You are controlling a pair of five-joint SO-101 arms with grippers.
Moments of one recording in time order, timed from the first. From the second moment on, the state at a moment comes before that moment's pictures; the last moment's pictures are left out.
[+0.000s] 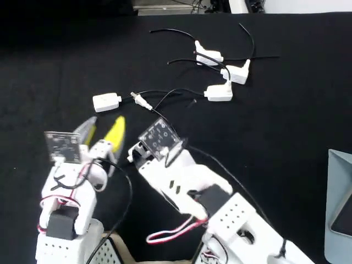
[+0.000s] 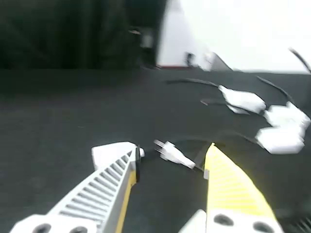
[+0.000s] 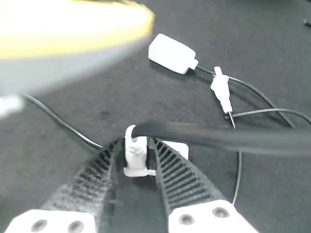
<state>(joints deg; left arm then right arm) 2.7 -103.8 84.8 40.6 3.9 -42.5 -61.2 74.9 28.4 4.4</state>
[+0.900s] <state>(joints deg) -10.0 -103.9 78.0 55.8 9.8 -36.2 -43.6 67.5 29.2 2.0</state>
